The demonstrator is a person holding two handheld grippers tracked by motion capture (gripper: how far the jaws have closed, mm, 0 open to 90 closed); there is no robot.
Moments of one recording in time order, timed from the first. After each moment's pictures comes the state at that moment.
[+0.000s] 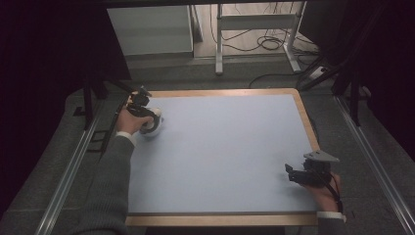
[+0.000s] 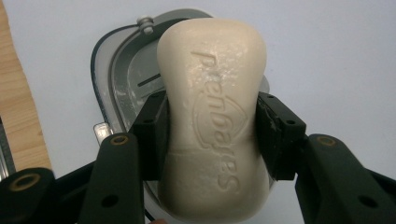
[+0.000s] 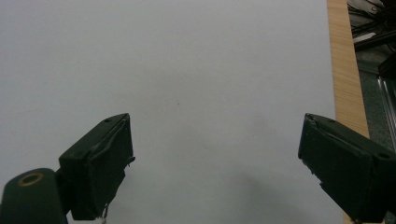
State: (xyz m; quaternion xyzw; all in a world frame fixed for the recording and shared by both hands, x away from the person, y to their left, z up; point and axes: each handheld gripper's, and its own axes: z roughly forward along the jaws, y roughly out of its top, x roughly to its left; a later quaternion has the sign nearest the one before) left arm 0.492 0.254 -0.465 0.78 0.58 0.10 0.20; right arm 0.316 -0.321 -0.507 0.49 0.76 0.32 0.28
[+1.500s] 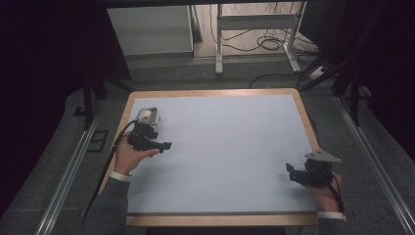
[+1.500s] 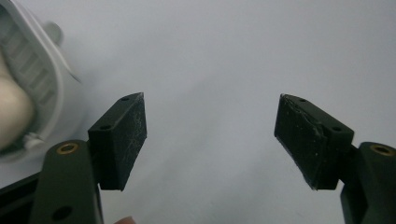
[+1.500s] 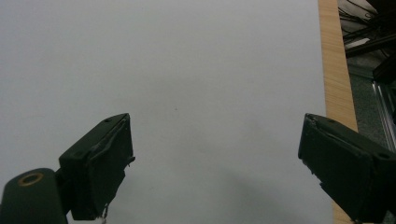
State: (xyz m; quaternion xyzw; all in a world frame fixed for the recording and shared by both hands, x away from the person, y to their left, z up) left arm 0.364 0.217 -0.468 0.83 0.44 0.11 0.33; right arm 0.314 -0.322 -0.502 0.49 0.76 0.33 0.29
